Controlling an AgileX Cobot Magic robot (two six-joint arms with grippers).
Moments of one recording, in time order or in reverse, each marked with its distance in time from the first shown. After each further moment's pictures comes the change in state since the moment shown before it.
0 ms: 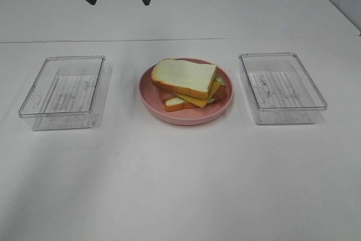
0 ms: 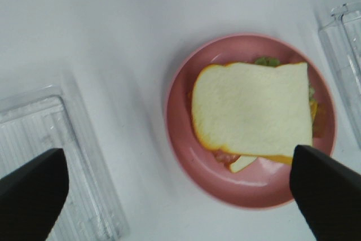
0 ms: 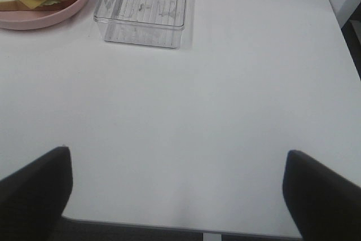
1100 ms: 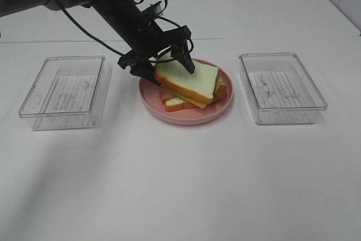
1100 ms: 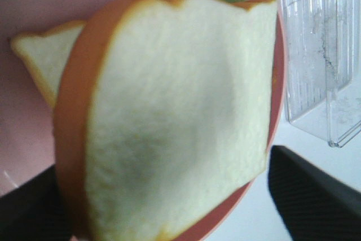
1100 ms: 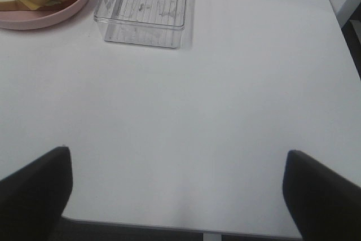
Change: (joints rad) left arm 0.014 0.326 0.041 -0.541 -0.117 0.139; right arm 0.000 0.000 0.000 0.000 0.000 0.000
